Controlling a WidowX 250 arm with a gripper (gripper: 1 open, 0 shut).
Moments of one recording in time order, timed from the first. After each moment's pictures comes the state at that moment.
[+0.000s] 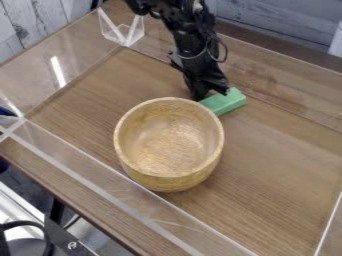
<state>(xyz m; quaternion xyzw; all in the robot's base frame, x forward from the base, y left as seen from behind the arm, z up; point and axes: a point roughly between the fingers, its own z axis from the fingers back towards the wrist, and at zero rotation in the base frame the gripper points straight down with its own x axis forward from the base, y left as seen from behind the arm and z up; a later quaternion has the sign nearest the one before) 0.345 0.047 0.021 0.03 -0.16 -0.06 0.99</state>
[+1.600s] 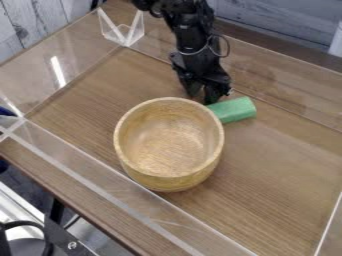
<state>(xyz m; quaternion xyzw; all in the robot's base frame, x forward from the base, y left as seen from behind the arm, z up) 0.340 0.046 0.024 -0.02 -0.13 -0.04 0.99</state>
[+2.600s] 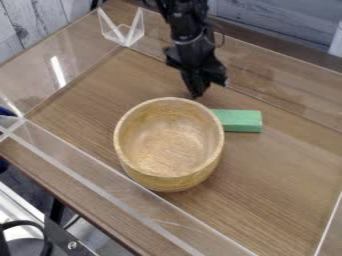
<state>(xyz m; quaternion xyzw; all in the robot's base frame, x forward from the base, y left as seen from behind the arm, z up) 0.353 0.051 0.044 -0.03 -0.16 -0.02 0.99</state>
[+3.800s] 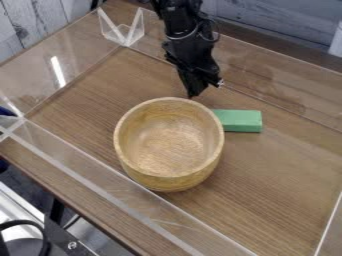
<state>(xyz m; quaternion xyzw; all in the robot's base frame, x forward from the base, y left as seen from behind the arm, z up) 0.339 0.057 0.044 -0.04 -0.14 -0.10 0.98</state>
